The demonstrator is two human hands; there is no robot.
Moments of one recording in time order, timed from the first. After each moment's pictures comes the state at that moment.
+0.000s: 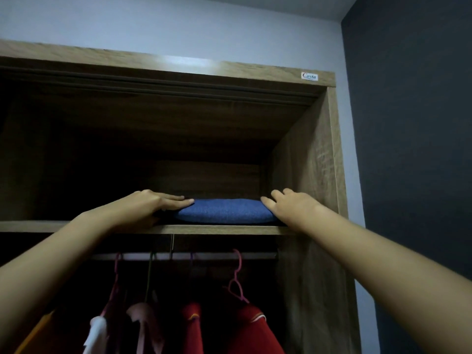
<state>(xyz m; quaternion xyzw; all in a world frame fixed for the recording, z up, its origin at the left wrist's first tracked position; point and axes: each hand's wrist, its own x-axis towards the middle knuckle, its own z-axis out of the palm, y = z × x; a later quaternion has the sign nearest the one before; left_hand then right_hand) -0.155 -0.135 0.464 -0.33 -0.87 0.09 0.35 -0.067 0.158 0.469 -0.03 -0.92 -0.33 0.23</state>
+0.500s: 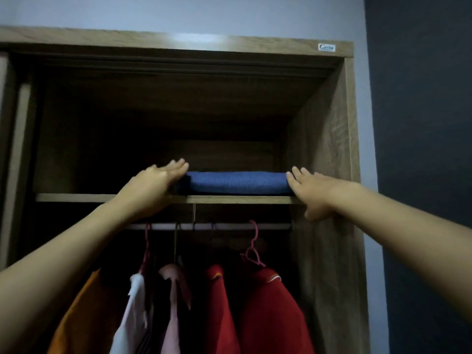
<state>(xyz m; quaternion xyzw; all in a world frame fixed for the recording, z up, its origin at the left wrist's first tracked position) -0.112 -0.150 0.436 -0.25 -0.87 -0.03 0.43 -0.022 0.147 0.447 -0.04 -0.95 -0.24 0.20</state>
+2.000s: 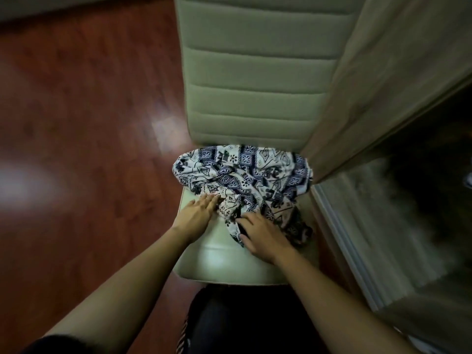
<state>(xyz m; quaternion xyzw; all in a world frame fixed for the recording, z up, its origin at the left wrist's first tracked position) 0.374 -0.438 -0.480 0.29 -0.92 -0.13 -0.24 0.228 -0.301 -0.458 0.63 -0.71 0.00 -0.31</state>
